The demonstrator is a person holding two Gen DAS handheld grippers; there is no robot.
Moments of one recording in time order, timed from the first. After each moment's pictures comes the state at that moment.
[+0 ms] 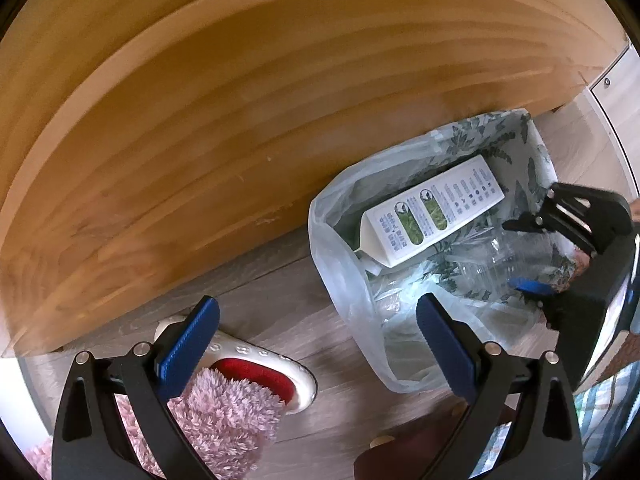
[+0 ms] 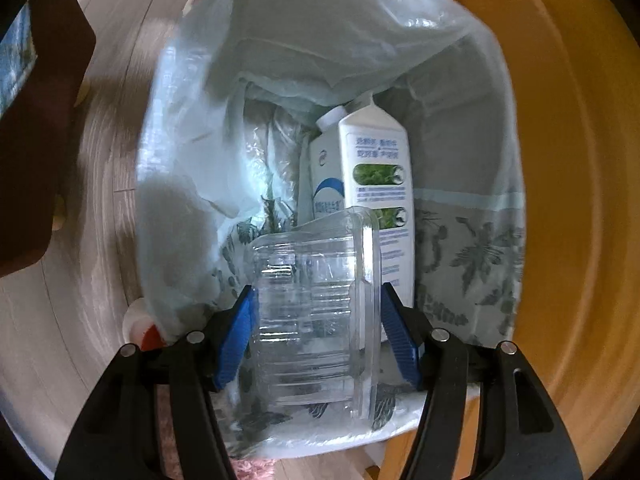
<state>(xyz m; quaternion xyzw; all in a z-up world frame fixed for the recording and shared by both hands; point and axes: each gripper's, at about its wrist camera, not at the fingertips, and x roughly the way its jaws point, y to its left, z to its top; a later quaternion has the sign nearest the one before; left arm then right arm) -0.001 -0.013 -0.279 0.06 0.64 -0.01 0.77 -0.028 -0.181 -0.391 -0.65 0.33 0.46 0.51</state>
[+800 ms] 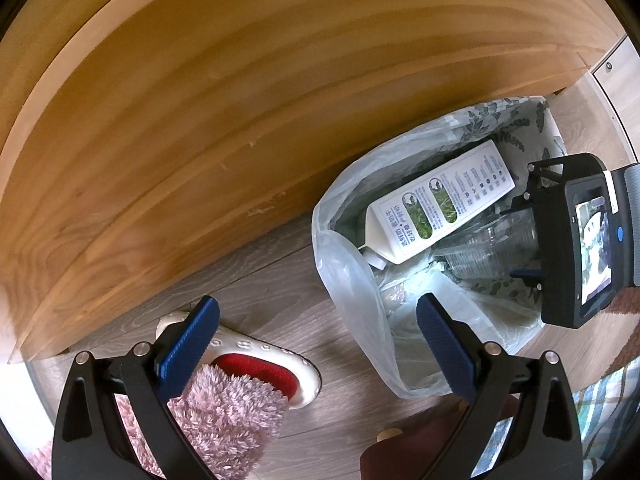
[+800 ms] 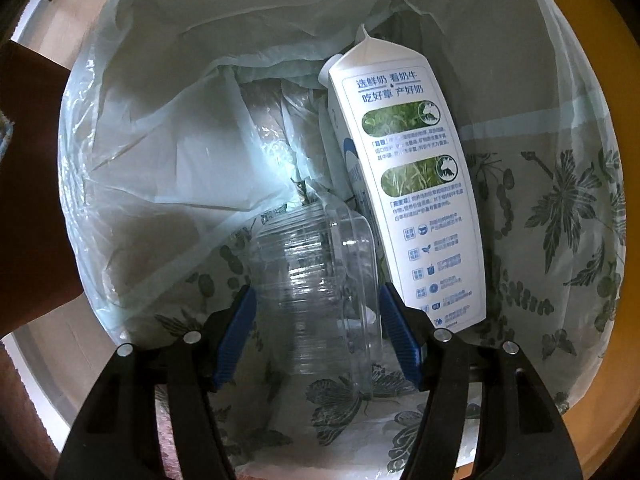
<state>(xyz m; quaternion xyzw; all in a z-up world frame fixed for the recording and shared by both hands) 0.006 -0.014 -0.293 0.07 0.66 -0.01 0.75 0.011 -0.173 -0.423 -0.56 0.48 0.47 0.48</state>
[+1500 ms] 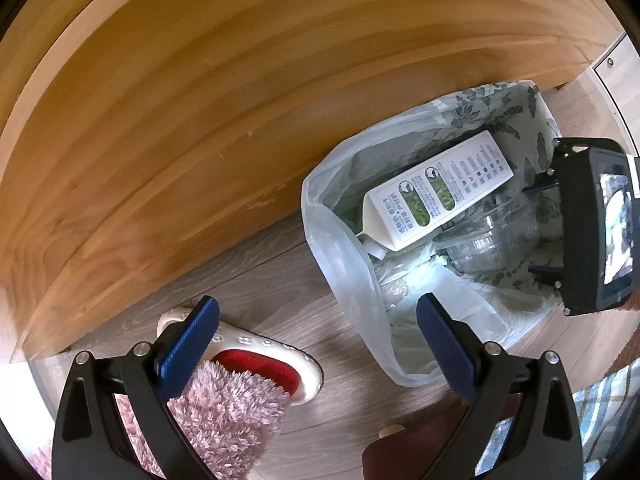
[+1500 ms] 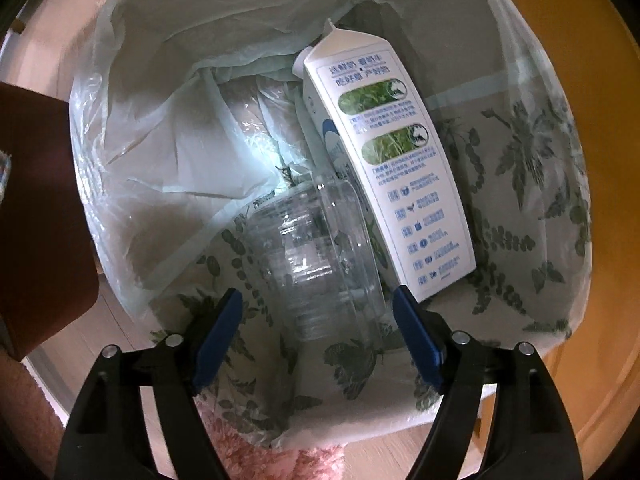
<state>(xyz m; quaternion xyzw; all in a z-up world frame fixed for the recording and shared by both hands) 0.002 -0.019 -0.296 0.07 0.66 -0.01 0.75 0.015 -0.180 -0.410 -0.54 0.53 0.42 0.50</state>
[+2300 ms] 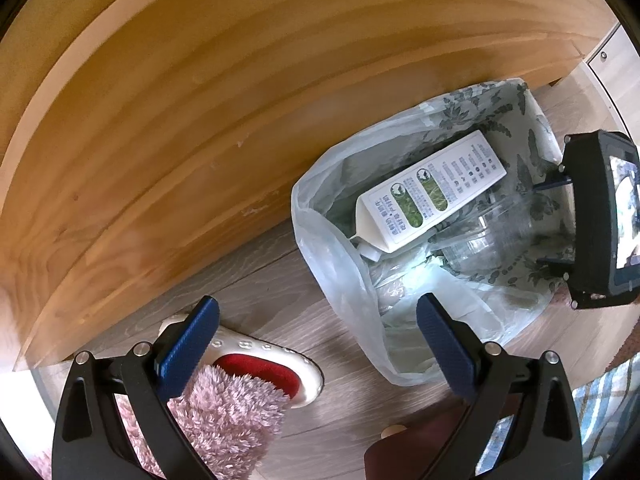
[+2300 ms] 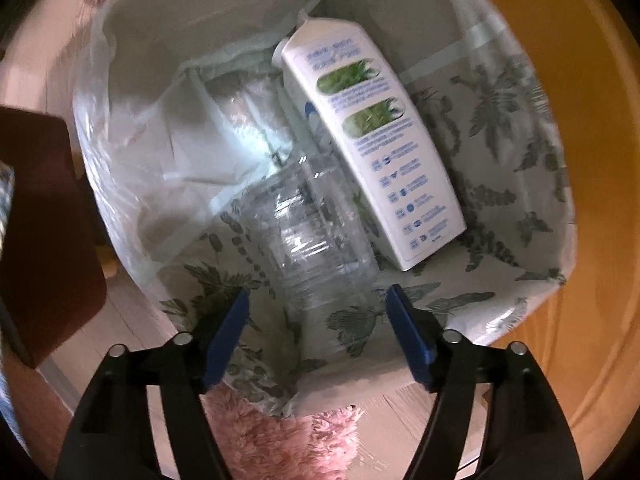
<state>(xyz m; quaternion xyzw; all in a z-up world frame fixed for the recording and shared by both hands) 0.003 -0.023 -0.291 0.08 0.65 -0.02 0.75 0.022 -0.192 -0.382 -0.53 0.55 0.38 0.52</state>
